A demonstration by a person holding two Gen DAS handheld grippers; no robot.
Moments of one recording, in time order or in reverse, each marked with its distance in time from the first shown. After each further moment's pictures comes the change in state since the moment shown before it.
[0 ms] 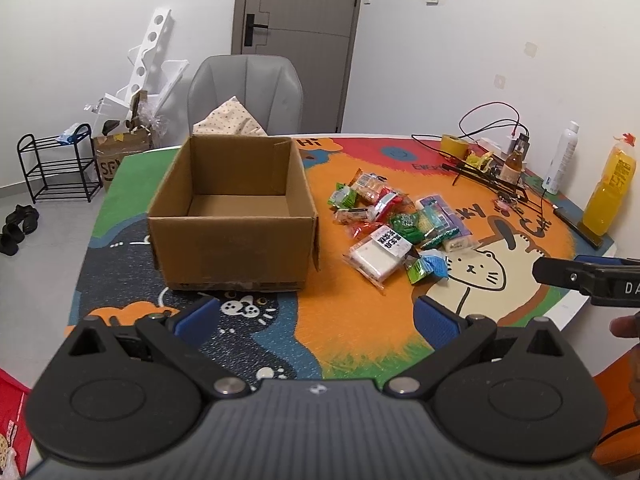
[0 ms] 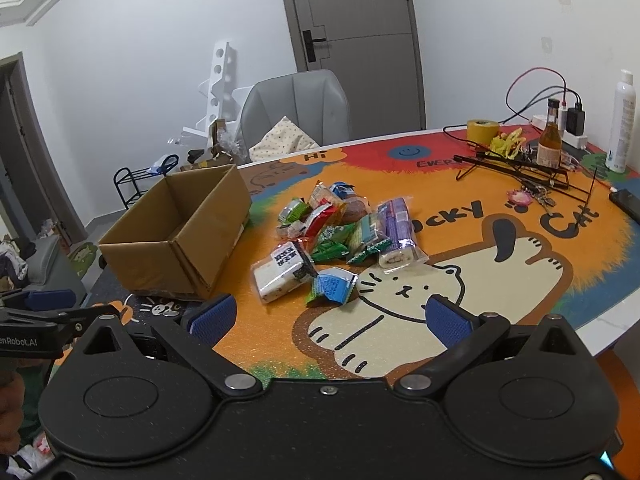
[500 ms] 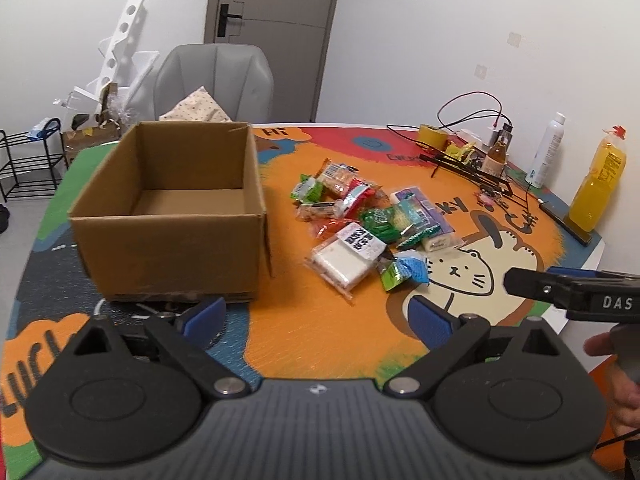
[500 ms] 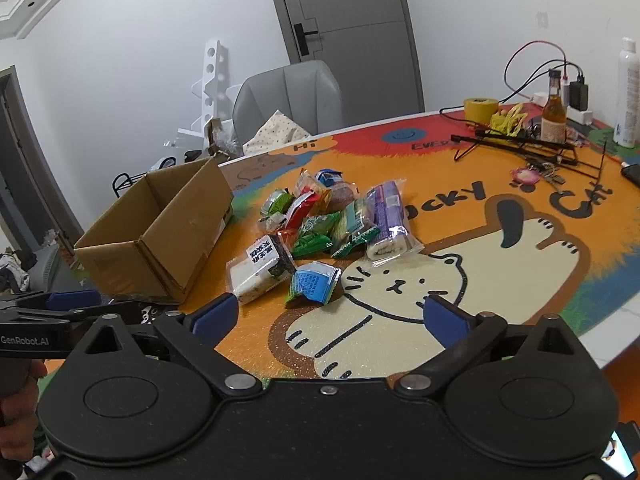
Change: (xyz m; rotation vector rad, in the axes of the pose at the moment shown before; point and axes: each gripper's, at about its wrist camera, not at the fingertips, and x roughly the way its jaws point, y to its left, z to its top) left arm 0.052 -0.019 0.001 0.008 0.014 -0.081; right arm 0.038 -0.027 -0.008 0.044 0.017 0.029
